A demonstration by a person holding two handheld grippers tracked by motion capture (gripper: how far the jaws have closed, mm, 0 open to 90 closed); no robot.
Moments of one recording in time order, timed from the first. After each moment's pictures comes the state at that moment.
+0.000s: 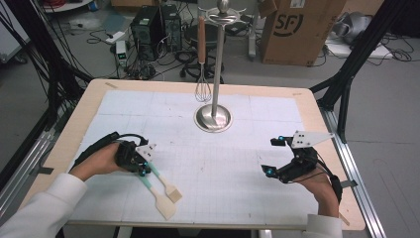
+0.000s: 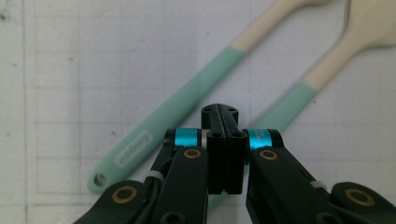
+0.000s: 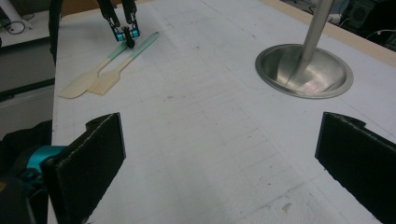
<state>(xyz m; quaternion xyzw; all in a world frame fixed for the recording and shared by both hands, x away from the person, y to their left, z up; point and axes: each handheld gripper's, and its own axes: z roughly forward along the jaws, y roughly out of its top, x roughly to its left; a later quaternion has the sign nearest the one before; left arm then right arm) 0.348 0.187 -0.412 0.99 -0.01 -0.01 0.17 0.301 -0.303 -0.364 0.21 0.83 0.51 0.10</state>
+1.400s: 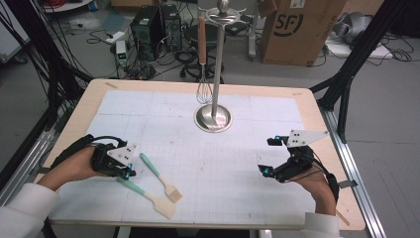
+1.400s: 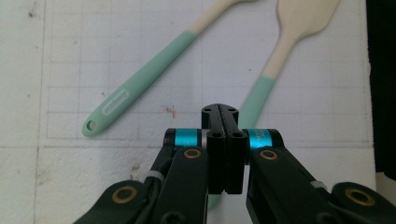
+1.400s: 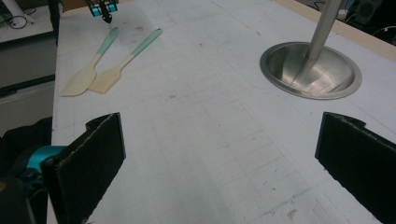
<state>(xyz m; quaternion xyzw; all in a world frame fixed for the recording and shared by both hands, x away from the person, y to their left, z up) 0.316 0.222 -0.377 0.98 -0.02 0.01 0.21 0.305 -0.295 -0.364 0.20 0.84 0.50 0.09</state>
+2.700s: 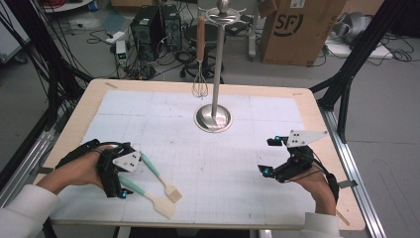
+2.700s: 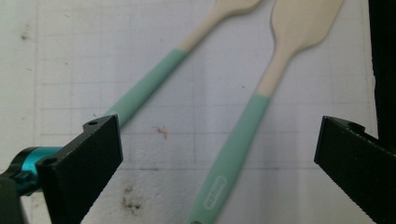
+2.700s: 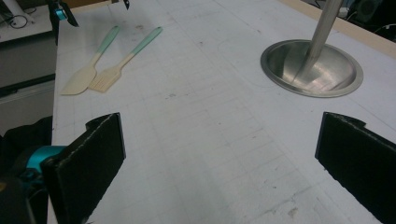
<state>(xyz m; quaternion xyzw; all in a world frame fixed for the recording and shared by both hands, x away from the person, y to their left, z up) 0.303 0.208 -0.385 0.98 -0.04 0.04 0.20 0.305 -0.295 -0.365 0.21 0.84 0.50 0.09</state>
